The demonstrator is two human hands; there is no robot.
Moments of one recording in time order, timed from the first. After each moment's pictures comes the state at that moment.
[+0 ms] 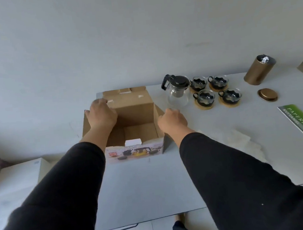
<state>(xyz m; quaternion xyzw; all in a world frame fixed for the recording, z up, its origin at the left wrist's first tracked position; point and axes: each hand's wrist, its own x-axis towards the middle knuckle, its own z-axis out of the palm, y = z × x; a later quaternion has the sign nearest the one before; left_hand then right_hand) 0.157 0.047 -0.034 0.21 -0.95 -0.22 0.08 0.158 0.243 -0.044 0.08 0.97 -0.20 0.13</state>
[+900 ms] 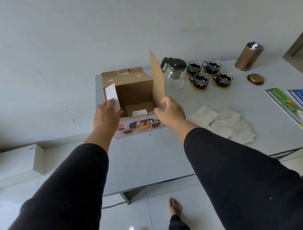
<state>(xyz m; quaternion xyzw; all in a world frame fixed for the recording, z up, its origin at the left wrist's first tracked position) 0.239 0.030 -0.084 0.07 -0.97 -0.21 0.07 0.245 0.228 -0.049 0.07 0.94 -0.34 0.05</state>
